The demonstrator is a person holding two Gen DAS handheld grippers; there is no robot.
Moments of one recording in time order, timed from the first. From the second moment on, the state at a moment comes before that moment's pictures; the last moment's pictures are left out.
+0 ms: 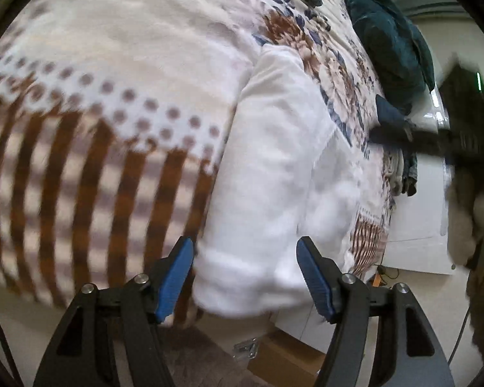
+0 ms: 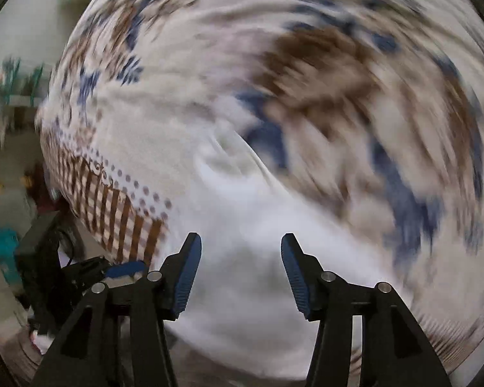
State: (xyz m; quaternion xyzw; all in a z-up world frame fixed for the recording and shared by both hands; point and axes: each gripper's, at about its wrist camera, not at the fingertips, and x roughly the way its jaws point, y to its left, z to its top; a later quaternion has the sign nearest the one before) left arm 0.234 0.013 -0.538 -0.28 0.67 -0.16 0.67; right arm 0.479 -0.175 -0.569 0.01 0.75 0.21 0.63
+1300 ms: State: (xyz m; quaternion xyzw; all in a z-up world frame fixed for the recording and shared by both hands) left arm 0.241 -0.025 -0.563 -0.07 0.70 -0.09 0.70; right arm 0.282 -0.248 -0.670 0.21 0.75 0.06 0.62
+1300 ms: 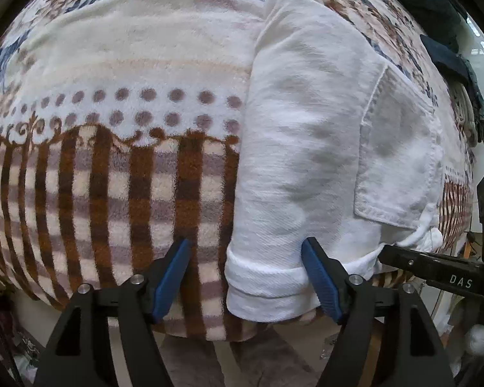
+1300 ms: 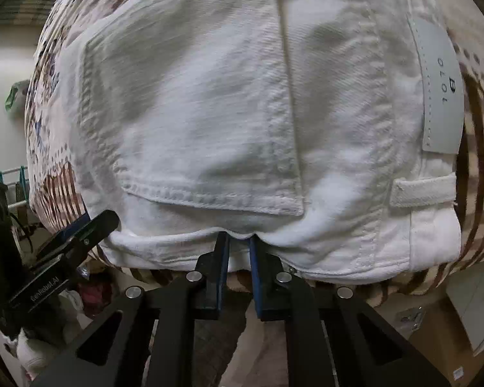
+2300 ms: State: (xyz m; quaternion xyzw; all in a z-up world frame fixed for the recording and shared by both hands) left arm 0.337 -0.006 -0.596 -0.24 0.68 -0.20 0.67; right arm 0.341 -0.374 -0.724 0.43 0.62 0.27 0.60
